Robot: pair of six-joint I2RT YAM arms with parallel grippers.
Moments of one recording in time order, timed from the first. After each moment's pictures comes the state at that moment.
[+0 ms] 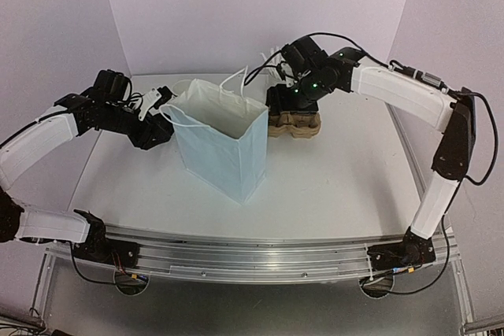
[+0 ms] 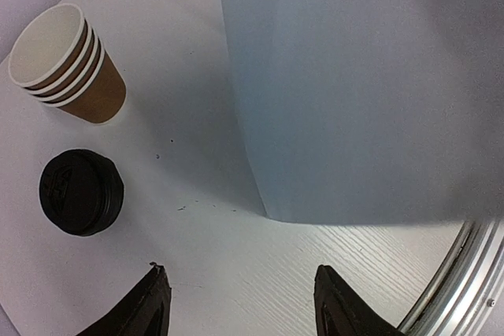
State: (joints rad) left arm -0.40 1.16 0.93 -0.64 0.31 0.39; right arm 0.80 1.83 1.70 -0.84 0.02 0.53
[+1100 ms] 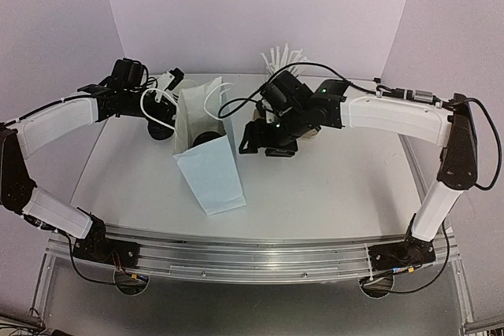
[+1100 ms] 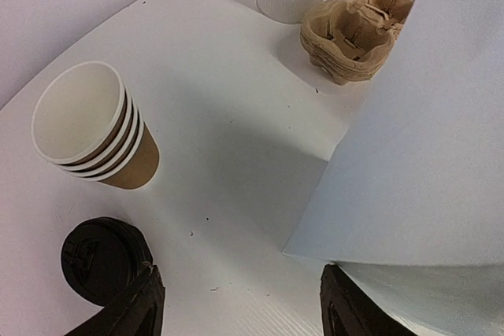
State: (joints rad) left arm -0.41 1.38 1.01 -0.37 0.29 0.28; right arm 0.99 1.79 1.49 -0.68 -0.13 0.82
